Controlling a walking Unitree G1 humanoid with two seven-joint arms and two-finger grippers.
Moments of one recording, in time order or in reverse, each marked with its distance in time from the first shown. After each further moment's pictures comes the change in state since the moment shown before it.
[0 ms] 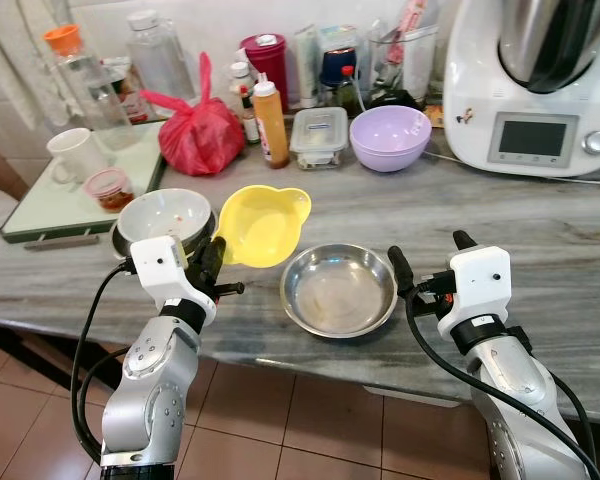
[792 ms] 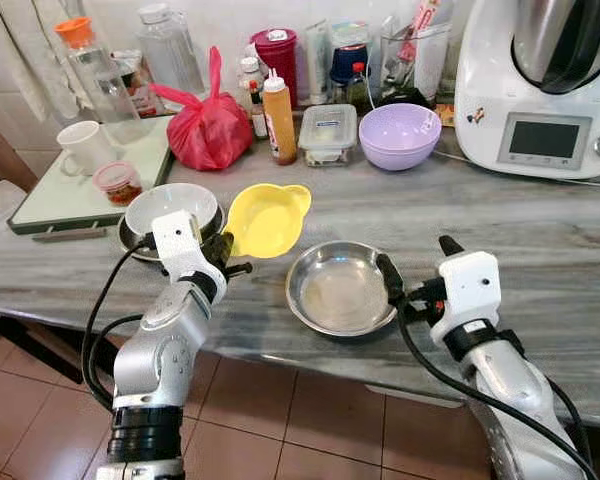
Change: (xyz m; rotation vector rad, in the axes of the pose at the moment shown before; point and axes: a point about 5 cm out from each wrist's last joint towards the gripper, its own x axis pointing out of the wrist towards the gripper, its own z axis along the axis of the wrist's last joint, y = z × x) left arm 0.037 0.002 0.001 0.012 0.186 0.098; right arm -0.010 0.008 -0.002 0.034 0.013 0.105
